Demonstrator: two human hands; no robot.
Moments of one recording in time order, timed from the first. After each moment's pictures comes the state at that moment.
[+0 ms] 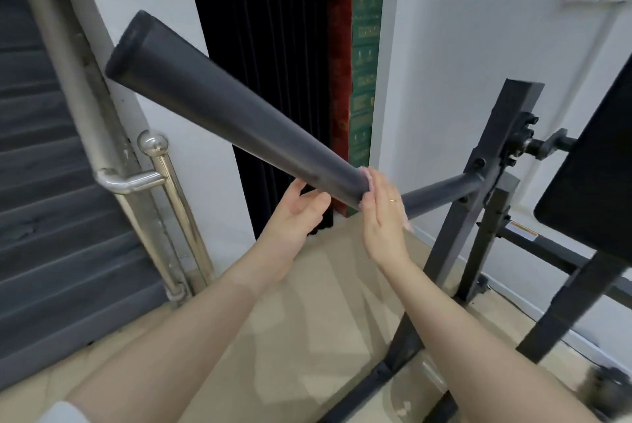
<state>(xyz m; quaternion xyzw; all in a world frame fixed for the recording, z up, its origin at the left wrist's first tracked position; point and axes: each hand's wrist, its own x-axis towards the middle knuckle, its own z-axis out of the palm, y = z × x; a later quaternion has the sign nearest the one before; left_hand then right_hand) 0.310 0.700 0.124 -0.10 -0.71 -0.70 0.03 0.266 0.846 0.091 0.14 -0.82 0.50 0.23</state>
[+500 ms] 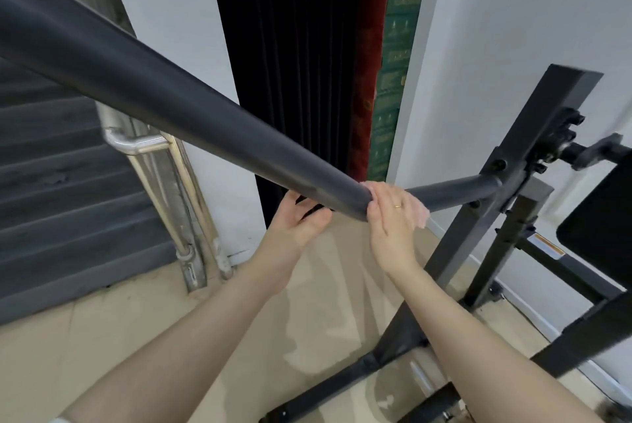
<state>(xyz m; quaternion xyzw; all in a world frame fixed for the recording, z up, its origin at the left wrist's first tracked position) 0.282 0.762 0.074 -0.02 -0.66 -0.75 0.08 0.211 0.913 0.046 0.19 -0.85 0.45 0.19</state>
